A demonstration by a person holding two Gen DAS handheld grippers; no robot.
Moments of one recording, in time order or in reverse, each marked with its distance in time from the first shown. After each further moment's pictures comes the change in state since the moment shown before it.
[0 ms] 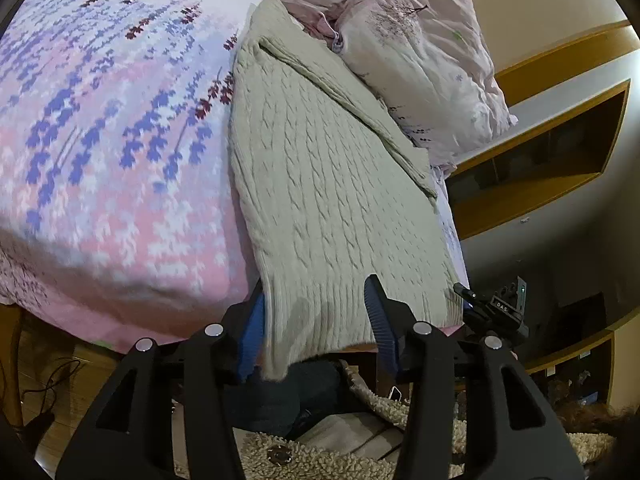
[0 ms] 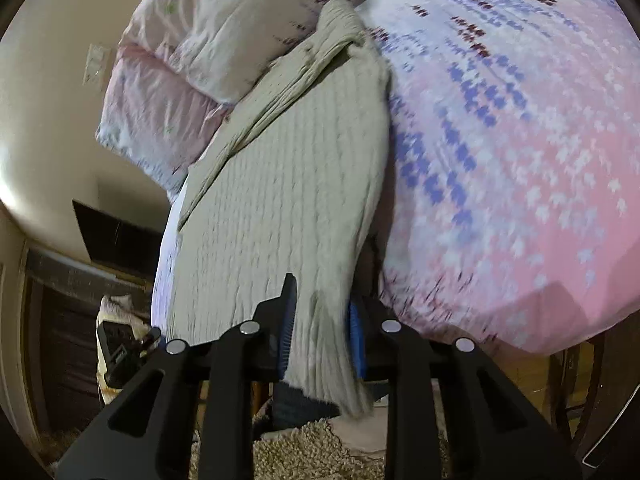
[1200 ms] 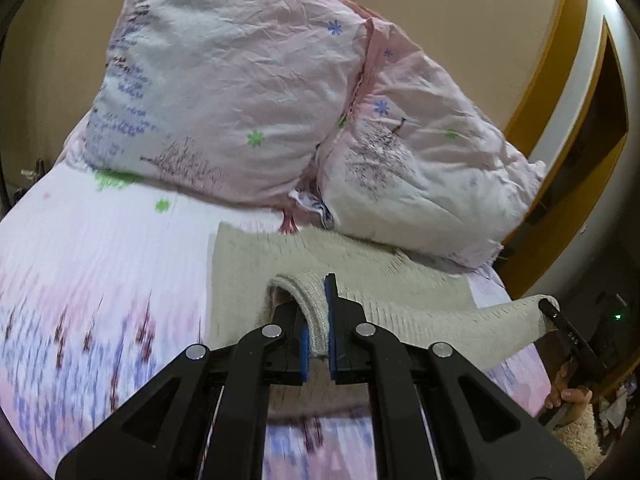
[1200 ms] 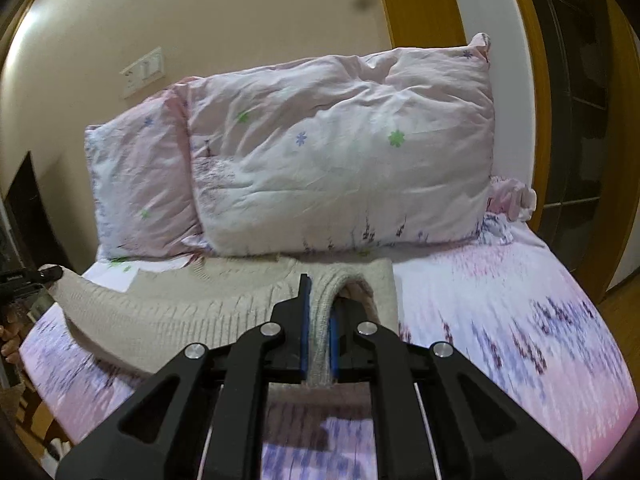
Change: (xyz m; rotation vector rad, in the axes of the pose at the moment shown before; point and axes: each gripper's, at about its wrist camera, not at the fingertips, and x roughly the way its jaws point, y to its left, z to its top) left arm 0.014 -0.098 0.190 0.313 -0.355 0.261; right arm 0.005 0.141 0.132 -0.523 -0.585 -0.387
